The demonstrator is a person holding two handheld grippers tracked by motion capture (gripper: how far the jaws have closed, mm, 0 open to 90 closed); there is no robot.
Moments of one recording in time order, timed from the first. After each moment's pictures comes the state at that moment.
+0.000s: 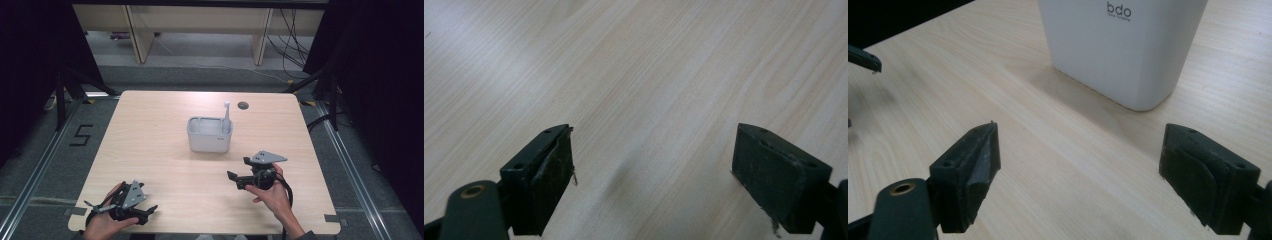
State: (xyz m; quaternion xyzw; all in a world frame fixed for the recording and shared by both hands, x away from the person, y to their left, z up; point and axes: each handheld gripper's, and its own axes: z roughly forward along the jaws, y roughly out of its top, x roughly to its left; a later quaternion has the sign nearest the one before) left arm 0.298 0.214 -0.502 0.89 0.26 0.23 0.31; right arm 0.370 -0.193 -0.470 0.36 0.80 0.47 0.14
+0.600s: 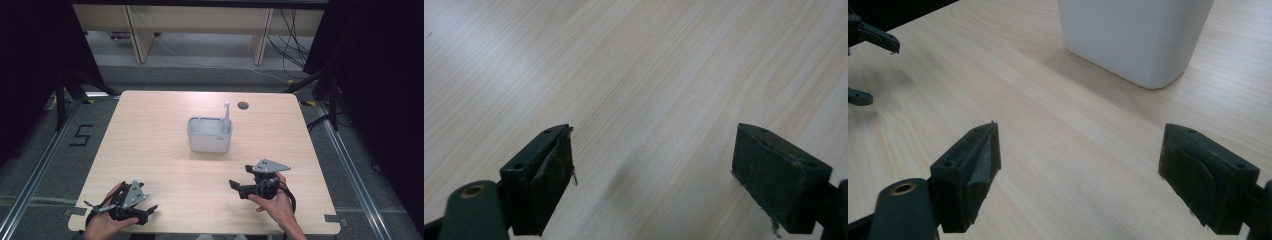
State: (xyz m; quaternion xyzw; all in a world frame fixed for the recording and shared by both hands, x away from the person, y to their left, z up) left arm 0.298 0.214 -0.502 0.88 0.26 0.23 0.31; right arm 0.347 -0.199 -0.476 0.37 0.80 0.47 0.12
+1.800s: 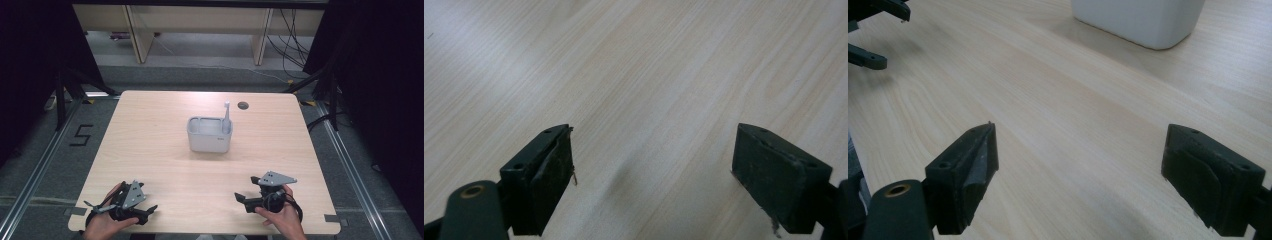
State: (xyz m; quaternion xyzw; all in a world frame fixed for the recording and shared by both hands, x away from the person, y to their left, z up) left arm 0.298 0.214 -0.500 0.89 0.25 0.23 0.31; right arm 0.318 -0.213 -0.487 0.37 0.81 0.45 0.11
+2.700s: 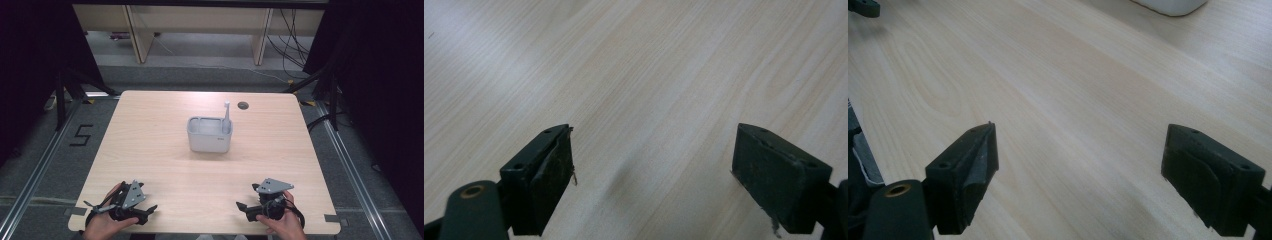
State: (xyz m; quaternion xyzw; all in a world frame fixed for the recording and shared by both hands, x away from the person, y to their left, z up) left arm 0.298 0.215 -0.500 0.89 0.25 0.23 0.31; right arm 0.306 -0.214 -0.493 0.35 0.84 0.41 0.12
